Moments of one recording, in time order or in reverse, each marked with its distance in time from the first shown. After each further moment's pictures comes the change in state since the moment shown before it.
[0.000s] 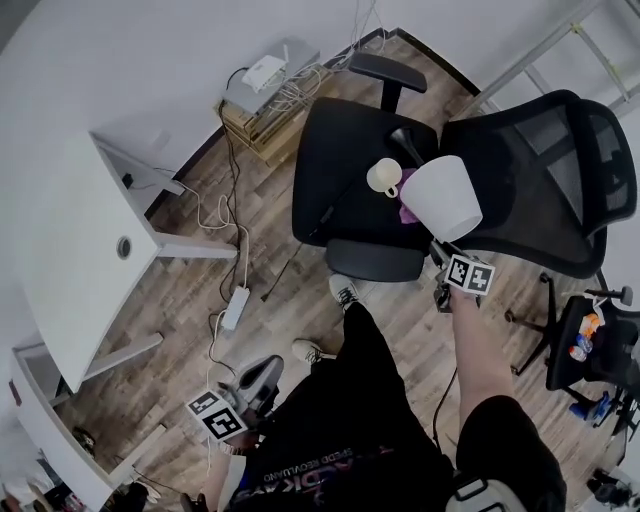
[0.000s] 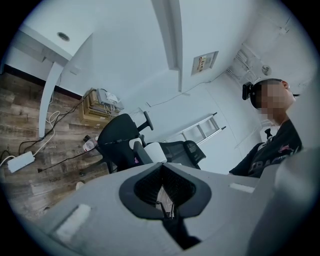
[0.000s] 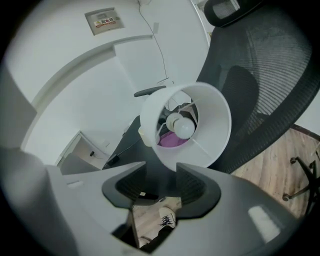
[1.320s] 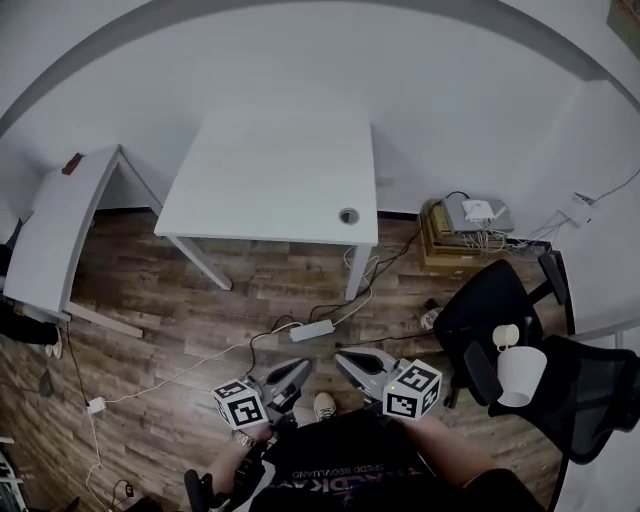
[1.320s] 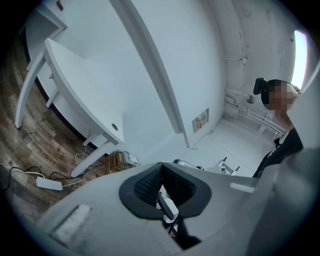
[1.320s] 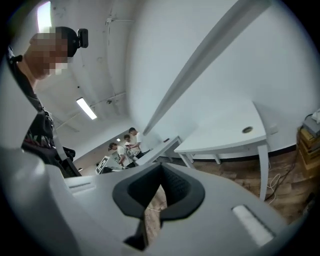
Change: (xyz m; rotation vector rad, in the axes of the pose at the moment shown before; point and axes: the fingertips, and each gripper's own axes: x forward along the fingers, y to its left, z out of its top) left arm -0.259 0.006 0.011 0.050 -0.723 0.192; right arm -0.253 0.635 -0.208 -0.727 0.271 1.414
